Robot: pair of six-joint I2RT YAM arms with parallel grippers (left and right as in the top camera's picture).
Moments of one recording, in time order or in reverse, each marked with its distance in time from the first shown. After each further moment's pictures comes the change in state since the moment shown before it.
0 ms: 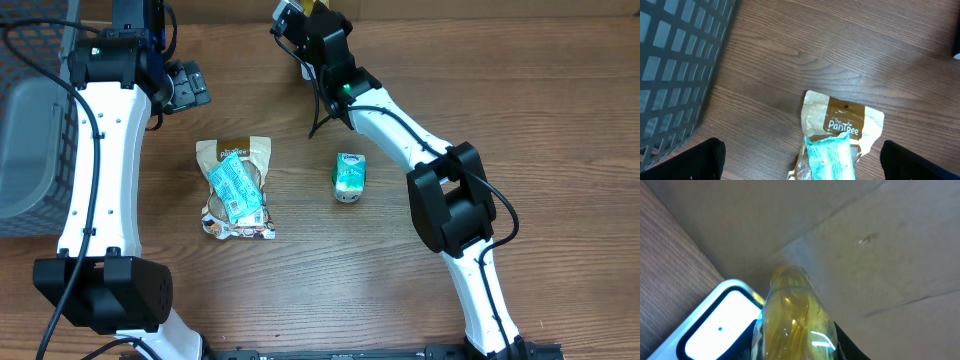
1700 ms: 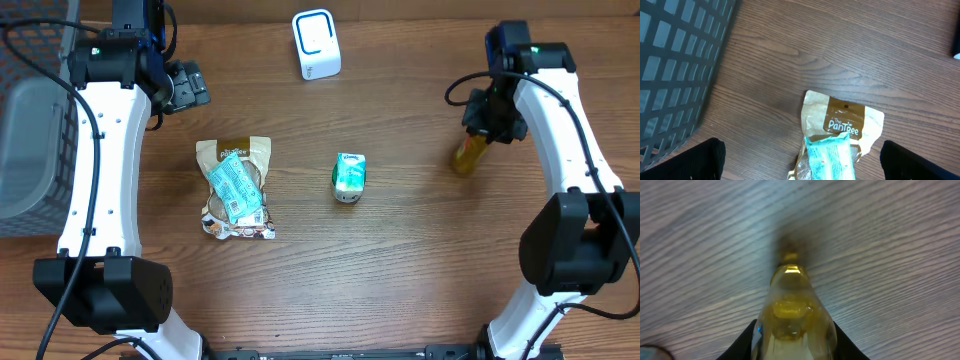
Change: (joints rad) left arm 0.000 0.000 0.000 0.000 0.000 0.000; right arm -0.510 -0.449 -0.251 -1.375 -0.234 1.161
